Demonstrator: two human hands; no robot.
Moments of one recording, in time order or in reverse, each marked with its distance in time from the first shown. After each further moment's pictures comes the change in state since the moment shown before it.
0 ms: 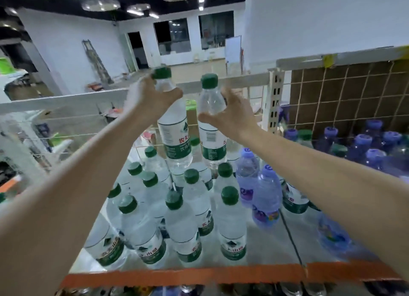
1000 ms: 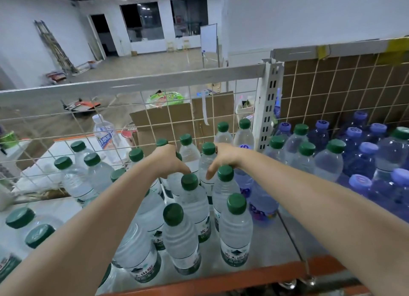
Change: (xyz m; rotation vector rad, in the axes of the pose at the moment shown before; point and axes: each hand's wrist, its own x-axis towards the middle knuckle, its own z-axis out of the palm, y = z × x) left_hand -0.010 -0.098 0.089 0.334 -0.774 -0.162; right_hand -0.005 0.061 0.065 -0.016 -0.703 0.504
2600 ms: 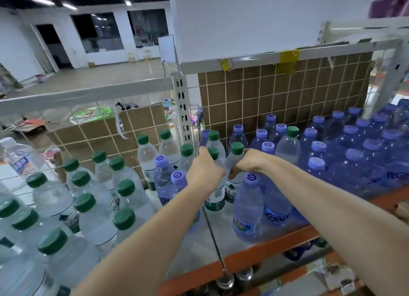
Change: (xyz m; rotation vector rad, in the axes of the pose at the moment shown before) left_hand -0.032 0.240 0.160 -0.246 0.173 0.168; right_hand -0.128 0.178 -0.120 -0.056 0.275 0.299
